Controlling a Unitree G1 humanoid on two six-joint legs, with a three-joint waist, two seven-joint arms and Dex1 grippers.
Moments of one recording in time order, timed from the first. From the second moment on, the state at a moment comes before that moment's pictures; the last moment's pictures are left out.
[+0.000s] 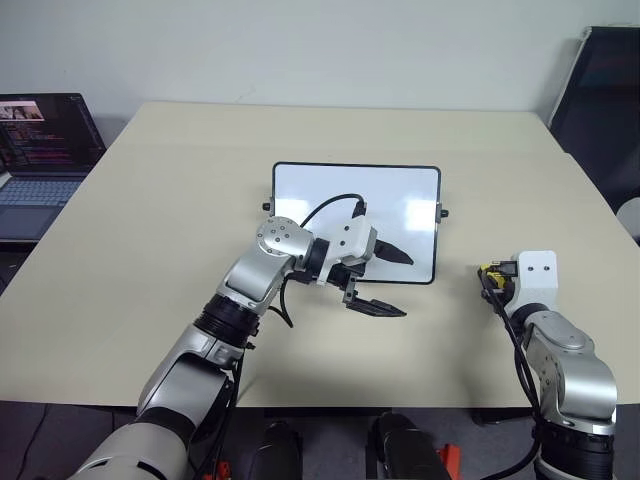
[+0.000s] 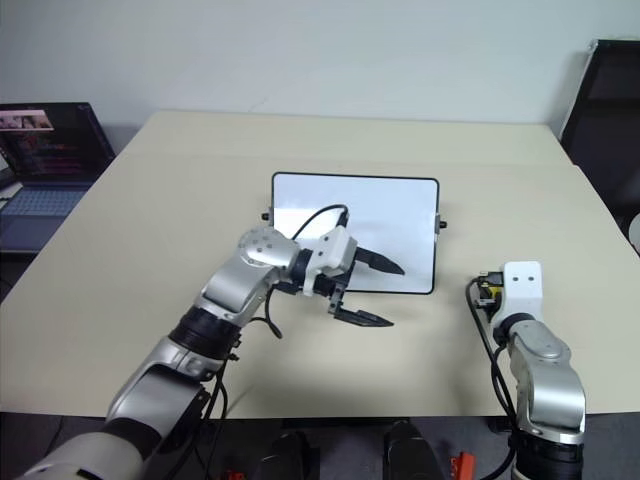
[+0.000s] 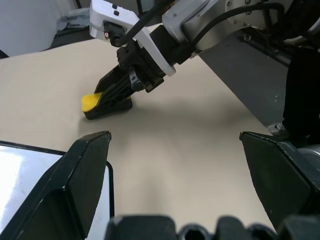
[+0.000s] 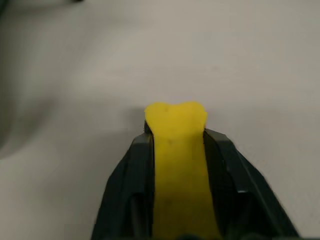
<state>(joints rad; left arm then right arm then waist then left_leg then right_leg) -0.80 0.34 -0.37 0.24 -0.24 0.13 -1.37 -0.15 -0.23 -0.28 -0.41 0.01 0.88 0.22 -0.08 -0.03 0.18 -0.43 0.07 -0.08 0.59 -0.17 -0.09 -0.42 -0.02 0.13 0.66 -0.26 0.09</state>
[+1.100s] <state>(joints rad) 0.14 0.23 0.25 -0.39 -0.21 0.38 -0.34 0.38 -0.13 -0.22 -0.48 0.16 0.11 0.24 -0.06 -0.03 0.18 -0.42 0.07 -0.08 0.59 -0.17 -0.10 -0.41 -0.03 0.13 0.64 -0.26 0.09</state>
